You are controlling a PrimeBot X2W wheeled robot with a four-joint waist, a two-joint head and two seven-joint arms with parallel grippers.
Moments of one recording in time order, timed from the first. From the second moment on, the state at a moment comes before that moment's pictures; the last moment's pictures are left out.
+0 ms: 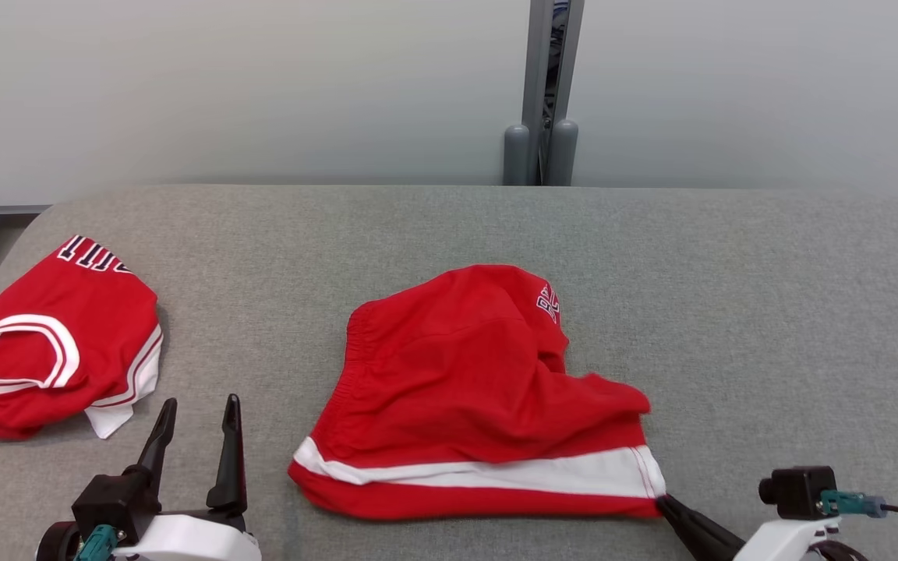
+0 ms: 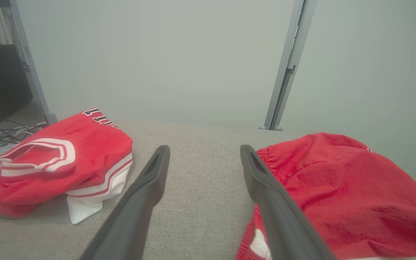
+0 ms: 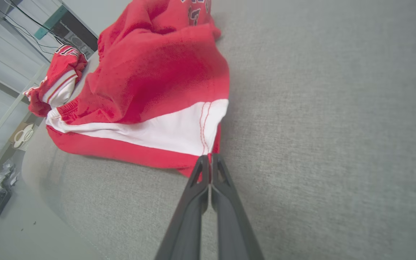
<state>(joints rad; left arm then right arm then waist) 0.00 0.05 0.01 0.26 -0.19 -0.06 -0.26 -0.21 -0.43 0.77 0.41 1.05 0.13 -0.10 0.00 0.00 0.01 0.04</state>
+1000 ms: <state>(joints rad) 0.02 0.05 0.06 0.25 -0.11 -0.07 -0.26 -0.16 -0.22 0.37 0.47 0.52 0.13 -0.24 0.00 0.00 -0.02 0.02</state>
